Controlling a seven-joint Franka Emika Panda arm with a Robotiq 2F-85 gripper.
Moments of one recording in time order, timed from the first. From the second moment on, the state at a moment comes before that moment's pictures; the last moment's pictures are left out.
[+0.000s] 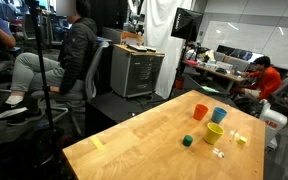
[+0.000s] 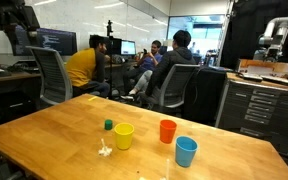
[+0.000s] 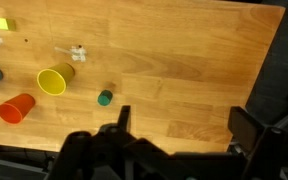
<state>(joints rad) 0.20 -0.68 0.26 -2.73 0.04 2.21 0.10</state>
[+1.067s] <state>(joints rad) 0.18 -0.67 0.21 -2.70 0.00 2.21 0.09</state>
